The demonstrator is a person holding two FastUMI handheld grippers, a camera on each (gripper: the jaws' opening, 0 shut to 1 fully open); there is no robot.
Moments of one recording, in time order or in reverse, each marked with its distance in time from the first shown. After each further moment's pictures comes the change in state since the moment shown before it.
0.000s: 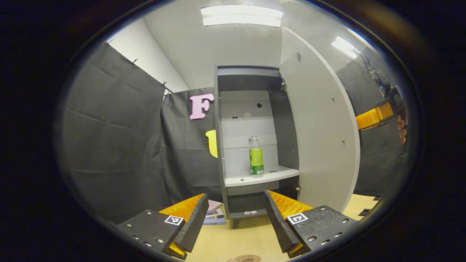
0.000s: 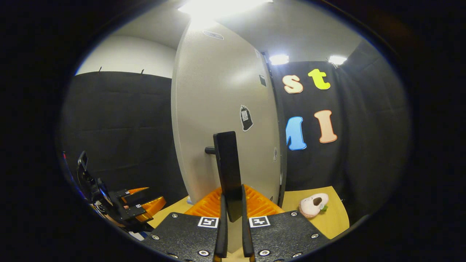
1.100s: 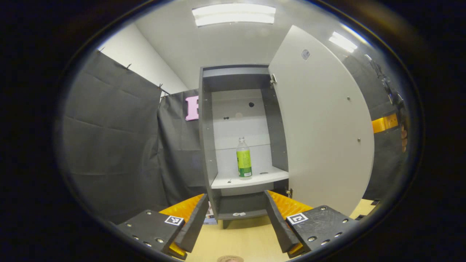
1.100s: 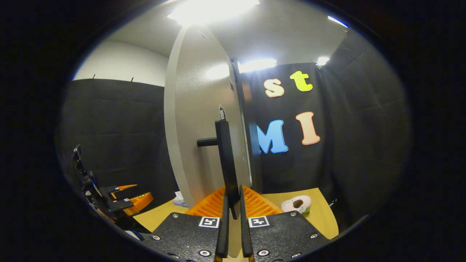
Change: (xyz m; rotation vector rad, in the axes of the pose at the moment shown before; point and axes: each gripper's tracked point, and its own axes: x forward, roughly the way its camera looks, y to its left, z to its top) left arm 0.015 -0.070 0.022 0.020 0.024 0.024; right arm -0.033 -0.095 -0.004 0.073 -0.050 -0.035
